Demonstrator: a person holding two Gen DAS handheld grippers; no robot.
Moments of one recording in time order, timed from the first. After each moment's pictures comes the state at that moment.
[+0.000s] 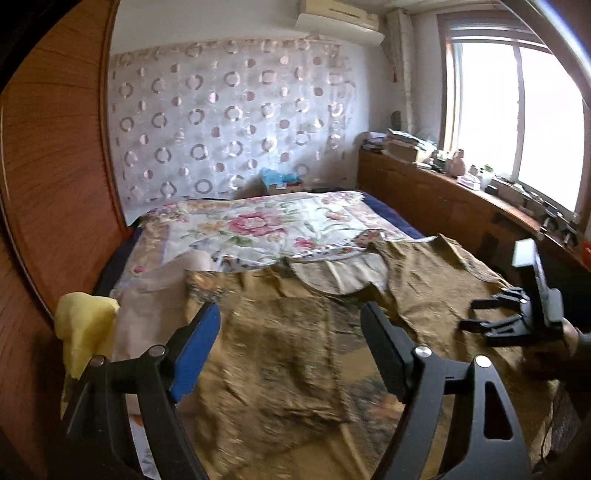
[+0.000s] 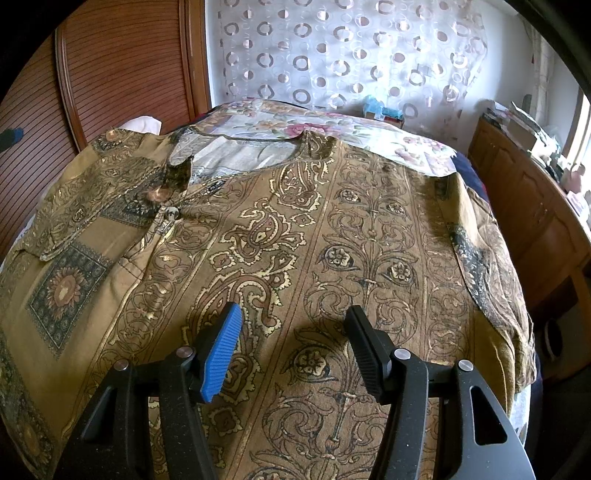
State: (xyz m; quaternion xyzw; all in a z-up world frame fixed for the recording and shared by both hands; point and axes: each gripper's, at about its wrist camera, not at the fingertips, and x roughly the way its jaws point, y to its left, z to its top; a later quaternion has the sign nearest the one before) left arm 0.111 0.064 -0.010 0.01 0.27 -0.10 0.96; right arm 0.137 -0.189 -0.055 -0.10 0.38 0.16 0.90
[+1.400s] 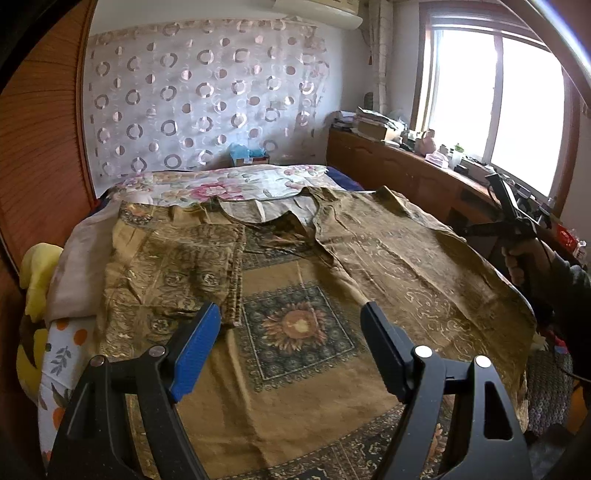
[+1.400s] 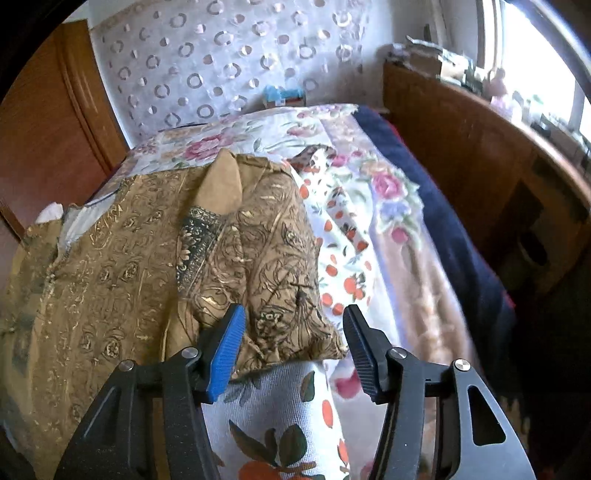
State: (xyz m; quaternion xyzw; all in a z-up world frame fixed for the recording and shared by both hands) left arm 0.048 -0.009 -0.059 0.00 0.31 -0.14 0.94; right arm 0.143 -0.368 -0.063 0.05 0.41 0.05 0.91
